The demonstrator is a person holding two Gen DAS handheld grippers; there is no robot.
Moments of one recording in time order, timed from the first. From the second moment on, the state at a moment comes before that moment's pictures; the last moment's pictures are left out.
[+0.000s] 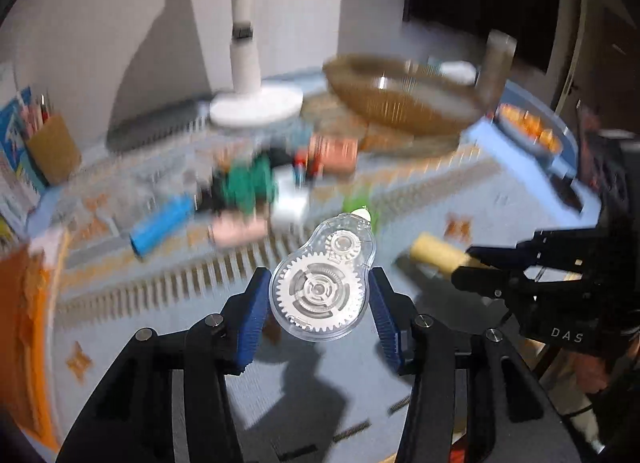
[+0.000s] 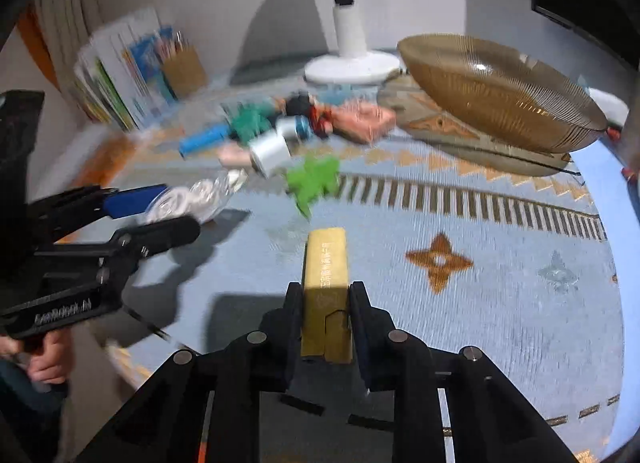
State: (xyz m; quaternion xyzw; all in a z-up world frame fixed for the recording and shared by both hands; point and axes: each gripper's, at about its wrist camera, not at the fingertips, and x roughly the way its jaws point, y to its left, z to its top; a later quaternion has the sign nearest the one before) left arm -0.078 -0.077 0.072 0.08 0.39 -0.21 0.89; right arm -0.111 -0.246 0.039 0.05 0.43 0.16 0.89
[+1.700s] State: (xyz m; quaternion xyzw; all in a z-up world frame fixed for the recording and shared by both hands) left arm 0.107 0.006 0.094 -0.11 0.36 0.17 0.91; right arm -0.109 -0.316 0.086 0.02 0.37 0.09 0.92
